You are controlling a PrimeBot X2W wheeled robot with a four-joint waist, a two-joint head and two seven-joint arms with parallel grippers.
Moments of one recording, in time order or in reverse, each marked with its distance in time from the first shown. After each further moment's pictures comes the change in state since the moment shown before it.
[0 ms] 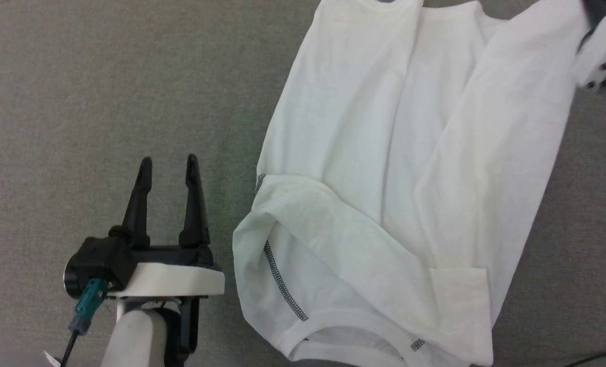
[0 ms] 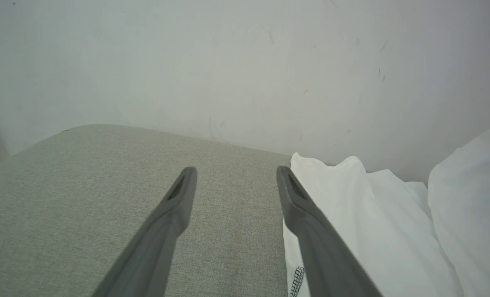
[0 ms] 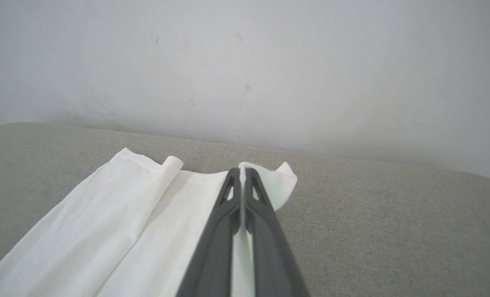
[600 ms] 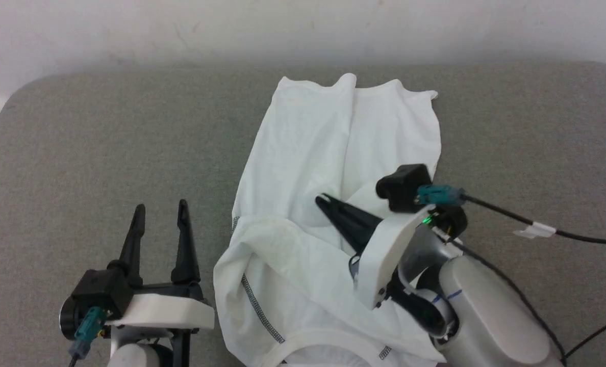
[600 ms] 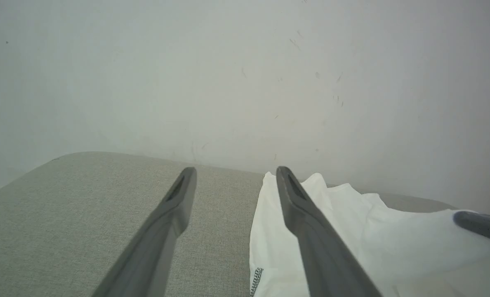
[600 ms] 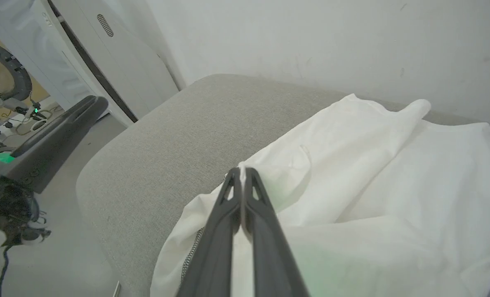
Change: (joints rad) left arm 0.119 0.012 0.038 0.039 0.003 0.013 0.015; right arm 0.559 0.250 0.435 -0.490 0.106 0.000 -0.011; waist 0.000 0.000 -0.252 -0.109
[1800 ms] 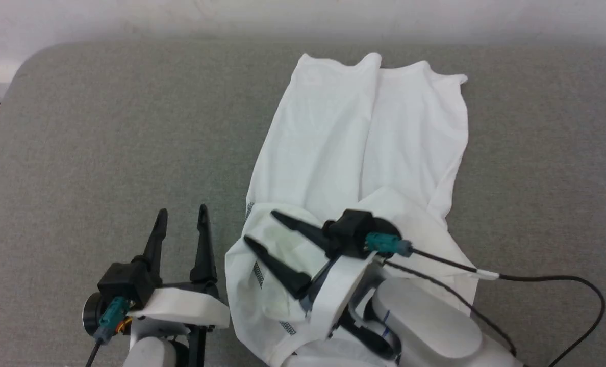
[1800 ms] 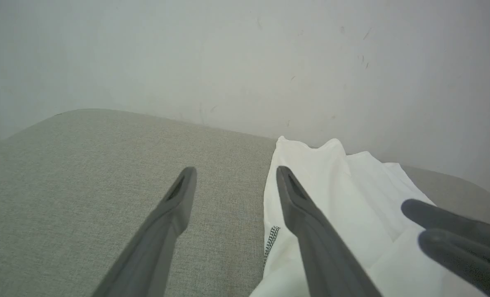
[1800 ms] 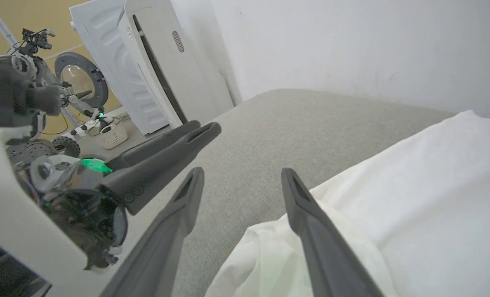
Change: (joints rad) left arm -0.048 -0.003 -0.053 0.123 -0.024 0.009 -0.014; right arm -0.145 0.039 0.436 0.309 0.163 0.000 -0.498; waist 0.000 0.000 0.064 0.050
